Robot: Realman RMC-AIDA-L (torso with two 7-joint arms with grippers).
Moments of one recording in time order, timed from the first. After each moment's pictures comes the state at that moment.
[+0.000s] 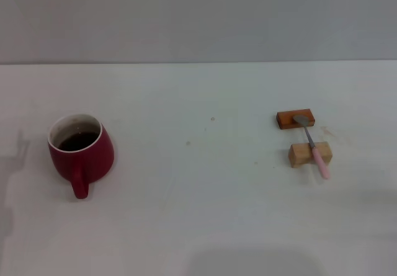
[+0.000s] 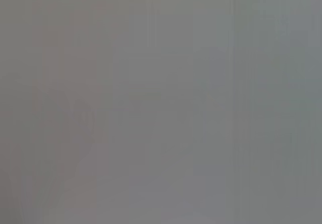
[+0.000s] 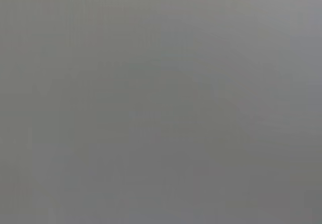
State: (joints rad) left arm -0.24 -2.07 -0.99 -0.27 2.18 1.18 0.02; right arm 0.18 2.08 0.71 0.15 -1.98 -1.67 0.16
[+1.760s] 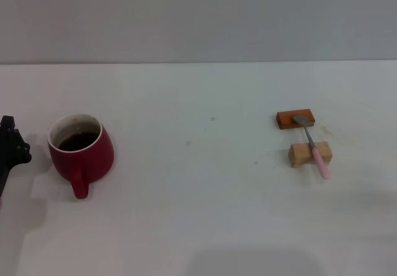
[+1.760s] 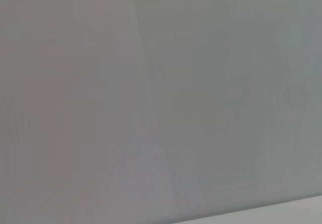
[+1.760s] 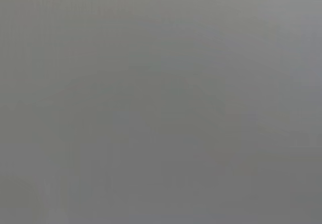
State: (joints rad) left arm -0.29 -2.07 -0.88 -0.27 2.18 1.07 0.20; right arm 0.16 2.08 0.69 0.19 -1.99 -1.69 0.16
